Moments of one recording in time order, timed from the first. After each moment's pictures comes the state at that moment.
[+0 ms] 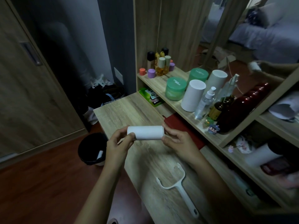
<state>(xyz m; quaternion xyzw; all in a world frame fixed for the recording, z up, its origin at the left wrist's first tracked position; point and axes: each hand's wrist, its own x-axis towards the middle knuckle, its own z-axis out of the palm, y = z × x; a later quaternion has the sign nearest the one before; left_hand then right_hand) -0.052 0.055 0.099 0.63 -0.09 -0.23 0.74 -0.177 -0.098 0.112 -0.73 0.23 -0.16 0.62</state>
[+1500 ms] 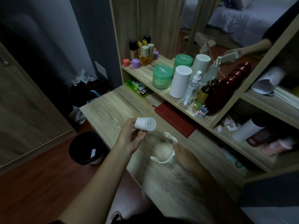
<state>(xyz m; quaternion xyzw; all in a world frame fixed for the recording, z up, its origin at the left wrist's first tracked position) -0.050 0.003 0.108 0.42 0.16 -0.50 0.74 -0.229 -0.073 0.052 -0.82 0.46 0.06 0.33</state>
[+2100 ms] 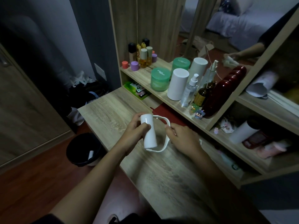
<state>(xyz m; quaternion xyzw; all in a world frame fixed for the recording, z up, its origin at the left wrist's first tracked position) -0.054 0.007 0.104 0.62 -0.29 -0.44 0.58 -0.203 -0.095 0.119 -0.89 0.40 -0.08 0.22</state>
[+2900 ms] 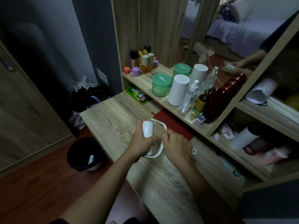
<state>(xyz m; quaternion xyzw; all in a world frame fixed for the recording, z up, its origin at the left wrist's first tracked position) -0.073 -0.003 0.103 0.69 -0.29 -0.37 0.56 -0.183 -0.067 0.118 -0.85 0.47 -0.13 0.19</state>
